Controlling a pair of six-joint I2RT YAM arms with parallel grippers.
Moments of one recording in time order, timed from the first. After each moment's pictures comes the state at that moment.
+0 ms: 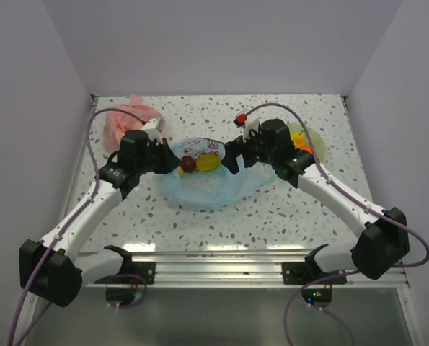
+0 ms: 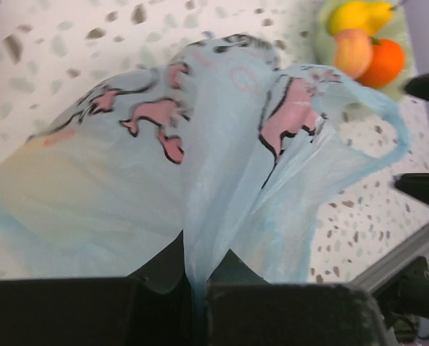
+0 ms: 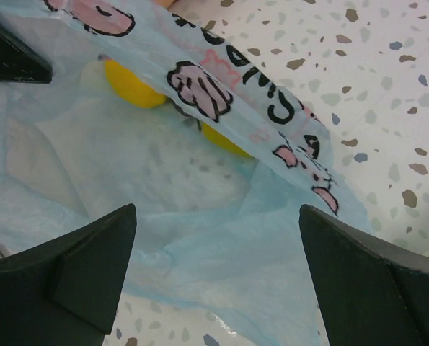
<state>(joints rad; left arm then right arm) -0.31 1.13 0.87 -0.32 0.23 -0.46 0.57 1.36 1.12 -0.25 -0.22 0.02</state>
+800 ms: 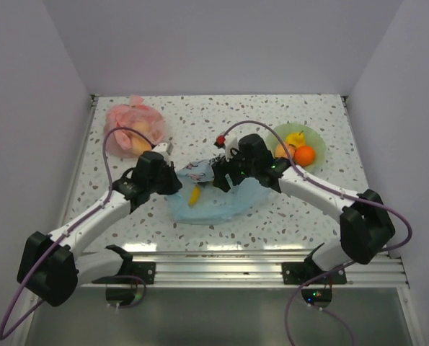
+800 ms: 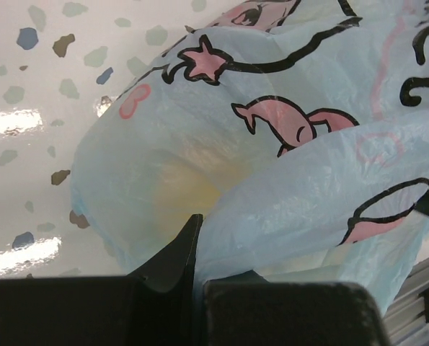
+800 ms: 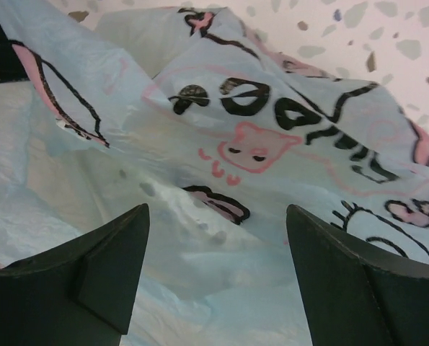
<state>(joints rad) -0.48 1.14 0.72 -0.30 0.07 -0.50 0.67 1.47 1.04 -0.23 -0.27 -0.01</state>
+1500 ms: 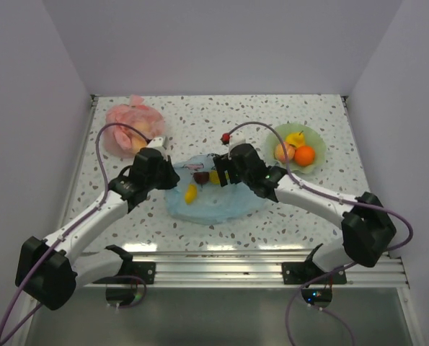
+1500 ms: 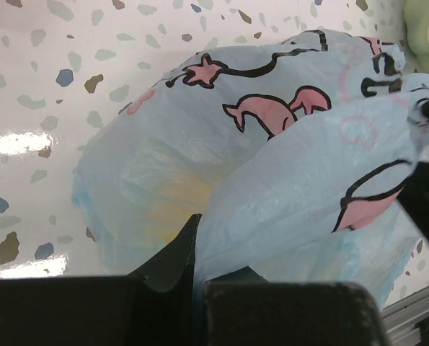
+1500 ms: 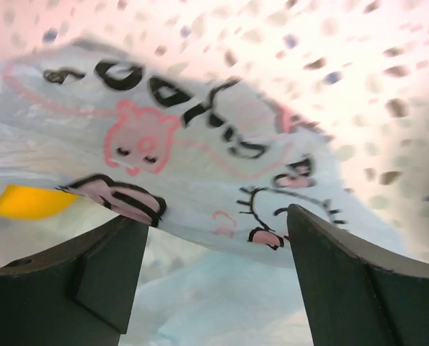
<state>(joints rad) -0.48 1.11 0.75 -0.30 -0.02 -0.51 0.80 1.50 0.98 -0.14 0.22 0.22</state>
